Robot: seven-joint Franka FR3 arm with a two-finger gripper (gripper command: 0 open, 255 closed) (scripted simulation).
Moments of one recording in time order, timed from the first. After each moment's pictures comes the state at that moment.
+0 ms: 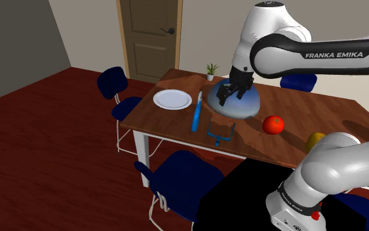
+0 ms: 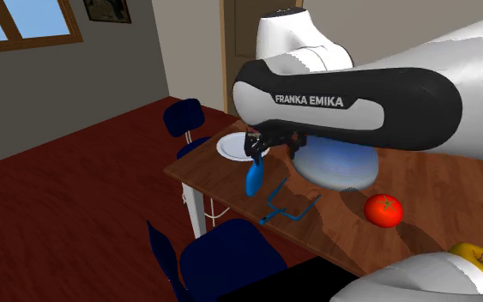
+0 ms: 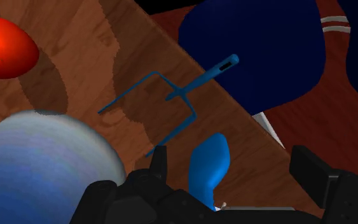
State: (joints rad) arm -0.04 -0.74 0.19 -2.55 -0.02 1.96 0.29
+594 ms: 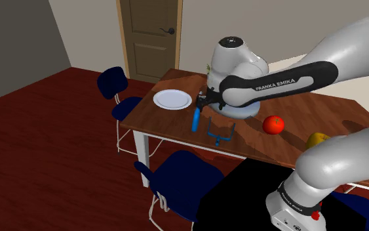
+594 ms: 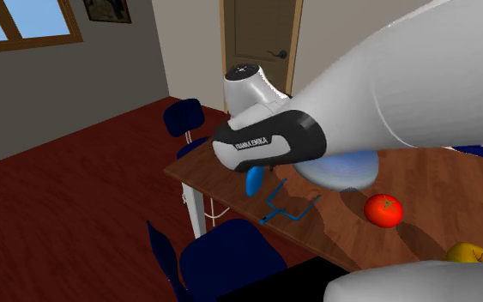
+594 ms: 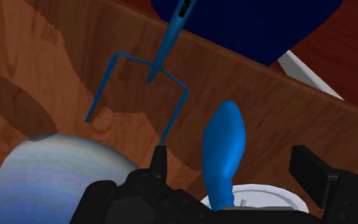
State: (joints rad) arm -0.23 -0.47 0.44 -2.58 -0.12 2.33 0.80
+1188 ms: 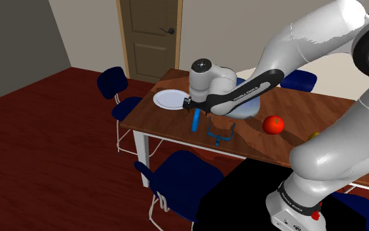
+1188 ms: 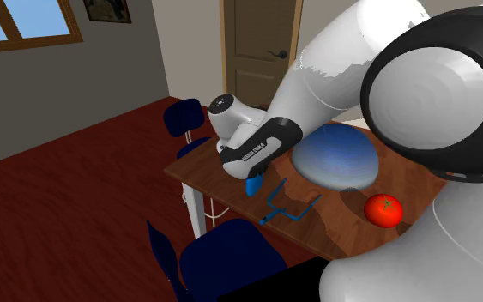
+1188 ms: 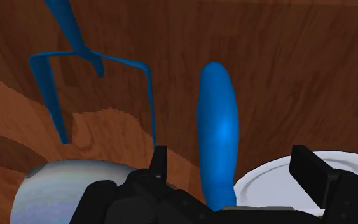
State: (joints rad) arm -0.54 -0.05 0.71 -2.39 -0.62 2.47 1.55
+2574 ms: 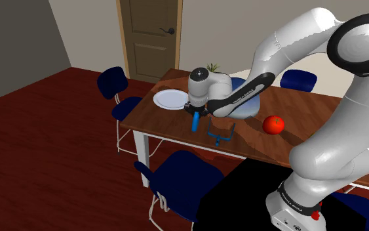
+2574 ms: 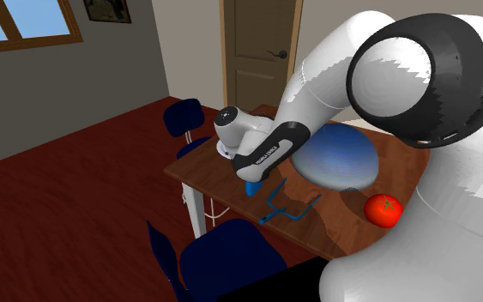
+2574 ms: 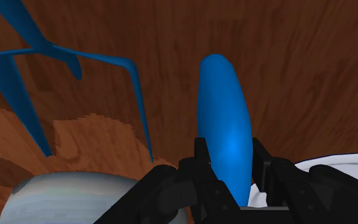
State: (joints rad) arm -0.56 0.12 0.68 -2.34 -0.86 2.49 1.75
